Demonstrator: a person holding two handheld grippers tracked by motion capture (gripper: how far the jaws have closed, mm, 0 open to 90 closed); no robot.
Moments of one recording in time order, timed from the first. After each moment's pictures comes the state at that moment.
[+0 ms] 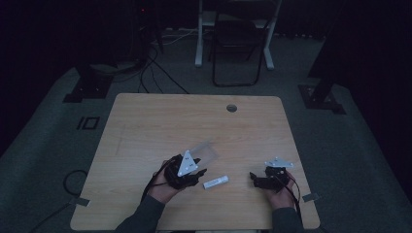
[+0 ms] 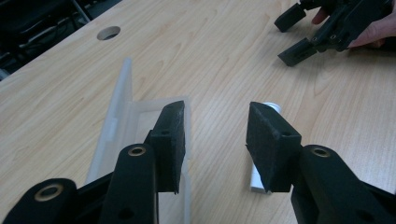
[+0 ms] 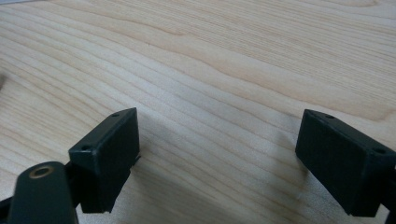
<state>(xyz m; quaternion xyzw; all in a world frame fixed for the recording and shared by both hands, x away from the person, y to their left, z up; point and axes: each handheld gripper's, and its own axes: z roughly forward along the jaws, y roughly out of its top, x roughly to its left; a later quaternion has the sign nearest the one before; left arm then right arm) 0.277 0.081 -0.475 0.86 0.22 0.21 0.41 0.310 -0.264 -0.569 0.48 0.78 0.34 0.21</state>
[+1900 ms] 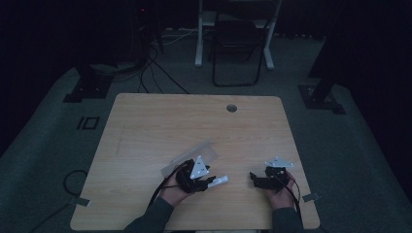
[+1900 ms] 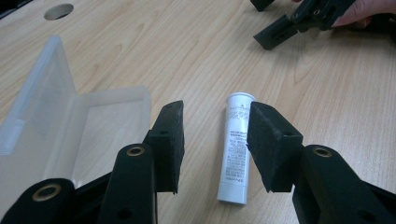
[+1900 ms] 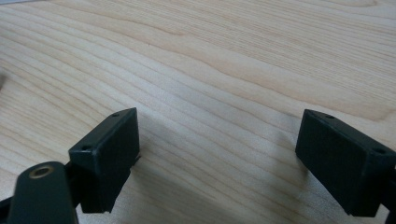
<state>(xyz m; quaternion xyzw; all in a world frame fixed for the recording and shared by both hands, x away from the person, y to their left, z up) 0.282 0.053 -0.504 0.88 0.21 0.17 0.40 0.310 -0.264 -0.569 0.48 0.78 0.34 0.21</state>
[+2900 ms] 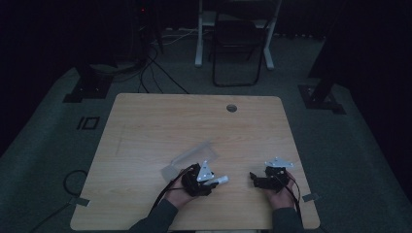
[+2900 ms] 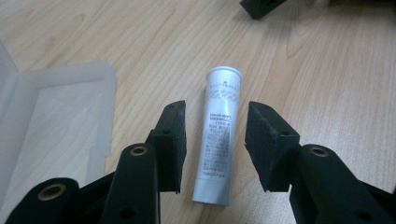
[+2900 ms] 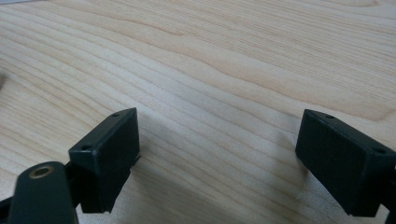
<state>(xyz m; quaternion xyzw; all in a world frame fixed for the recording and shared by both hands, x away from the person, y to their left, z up) 0.284 0.039 -0.531 0.89 0.21 0.14 0.37 0.310 -0.264 -0.569 0.48 0.78 0.34 0.21</state>
